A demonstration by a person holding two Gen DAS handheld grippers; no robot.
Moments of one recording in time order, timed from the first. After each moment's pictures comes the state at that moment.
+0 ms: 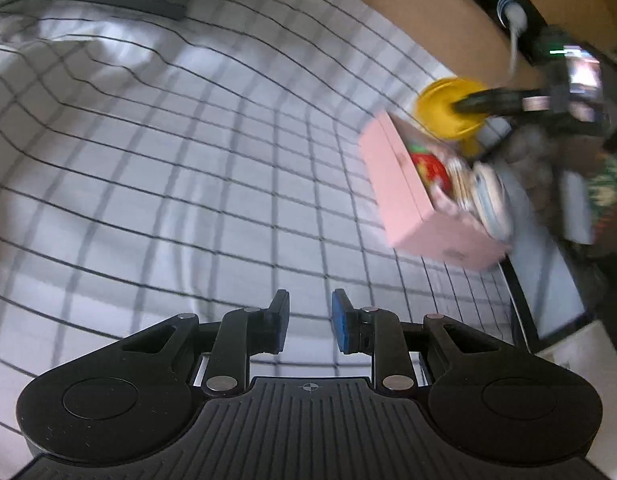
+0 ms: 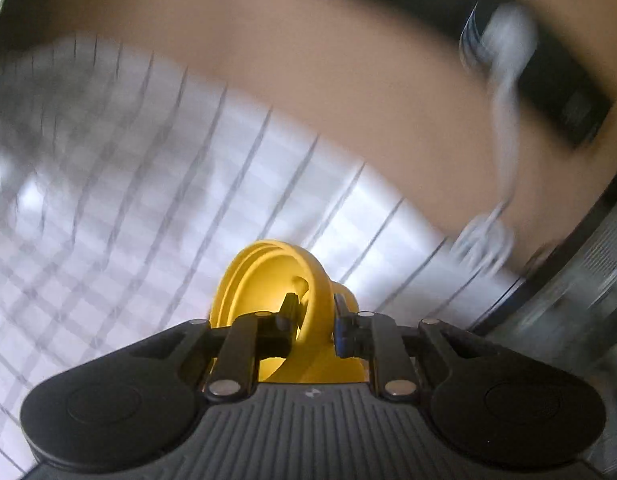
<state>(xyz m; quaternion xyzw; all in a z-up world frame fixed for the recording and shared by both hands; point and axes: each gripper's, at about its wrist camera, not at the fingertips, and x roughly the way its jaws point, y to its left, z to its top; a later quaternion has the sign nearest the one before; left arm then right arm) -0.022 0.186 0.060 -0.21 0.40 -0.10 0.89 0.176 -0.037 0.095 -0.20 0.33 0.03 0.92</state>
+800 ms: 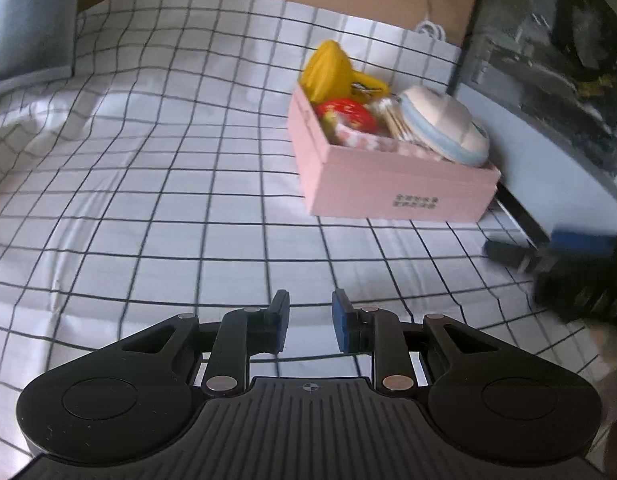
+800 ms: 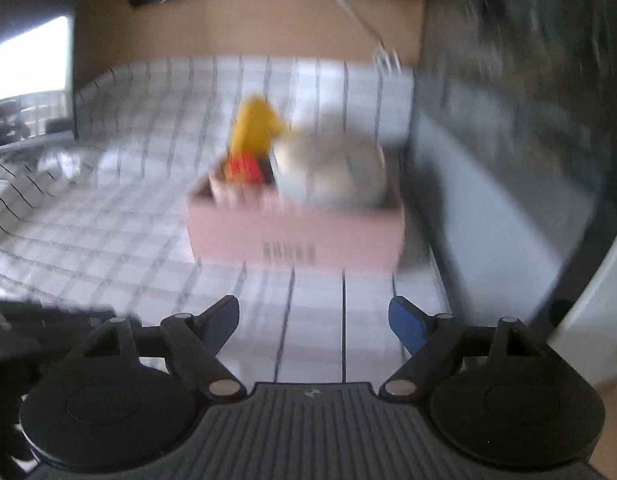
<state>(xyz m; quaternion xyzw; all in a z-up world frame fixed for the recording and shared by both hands) -0.034 0.025 0.032 -0.06 0.36 -0.06 0.93 -0.056 -0.152 0.020 0.00 0.30 0.04 0.95</state>
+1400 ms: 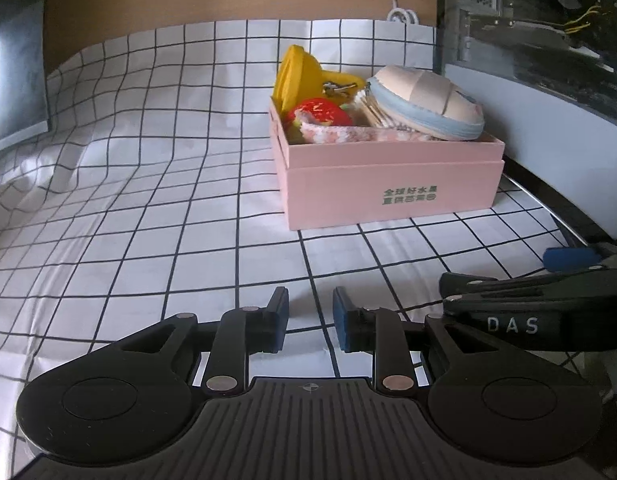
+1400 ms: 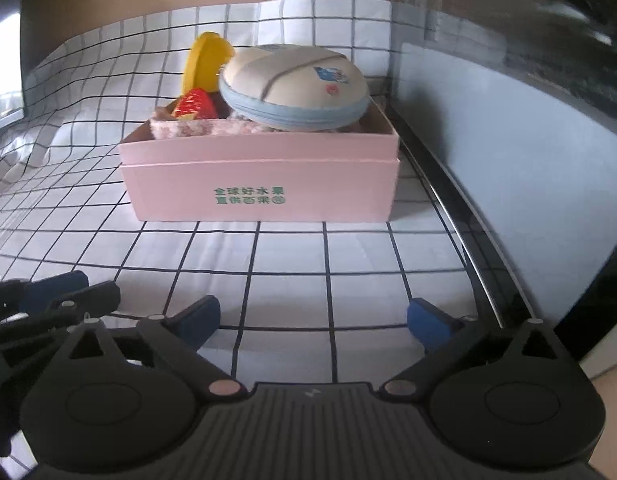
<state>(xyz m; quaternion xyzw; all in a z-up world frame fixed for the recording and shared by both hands) -0.022 -0.022 0.003 0.04 0.31 -0.04 0.95 -0.018 -0.152 -0.034 0.02 0.32 0.01 0.95</state>
